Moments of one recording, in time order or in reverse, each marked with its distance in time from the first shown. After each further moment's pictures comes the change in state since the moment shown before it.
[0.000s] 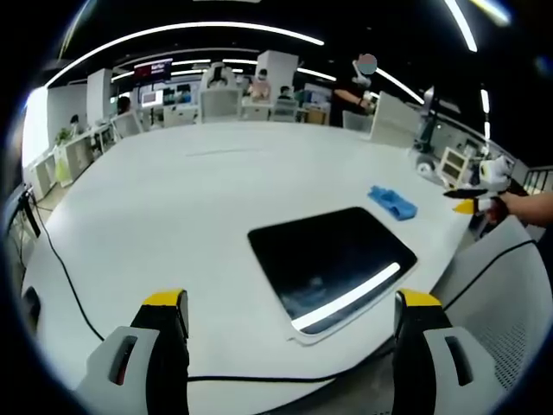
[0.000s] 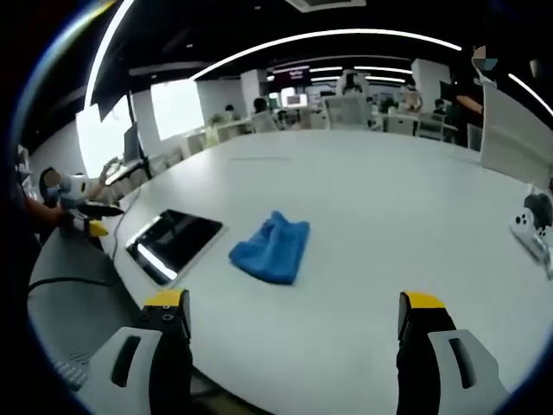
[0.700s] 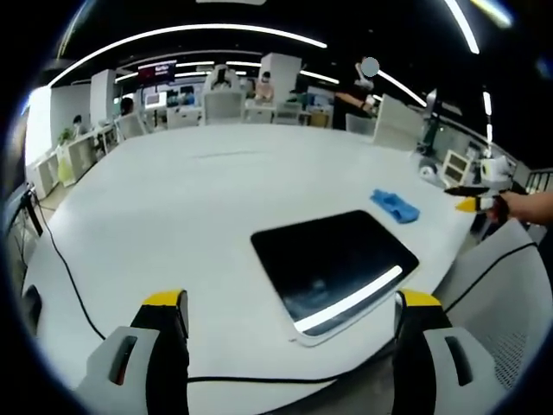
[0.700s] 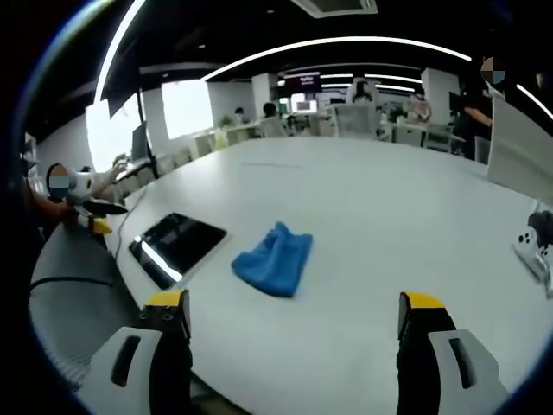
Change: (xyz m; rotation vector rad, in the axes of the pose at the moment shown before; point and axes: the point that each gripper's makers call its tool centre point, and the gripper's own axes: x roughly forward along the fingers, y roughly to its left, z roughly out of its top) left arm -0.002 0.002 0.002 -0.004 -0.014 0.009; right arm 0.002 0.000 0.016 -0.049 -0.030 0.030
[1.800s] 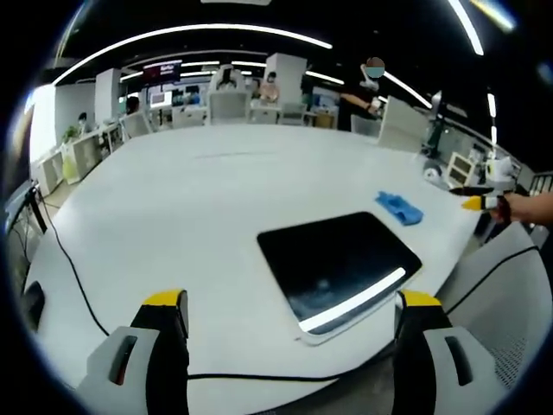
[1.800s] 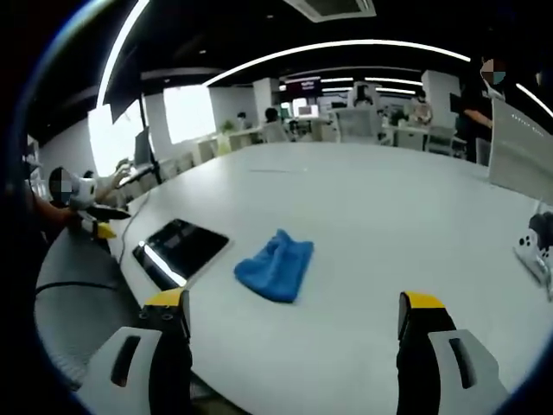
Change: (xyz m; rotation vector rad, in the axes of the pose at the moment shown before) left arm -0.004 0.004 0.001 -0.014 -0.005 0.025; right arm -0.003 0.001 0.007 0.001 -0.021 0.019
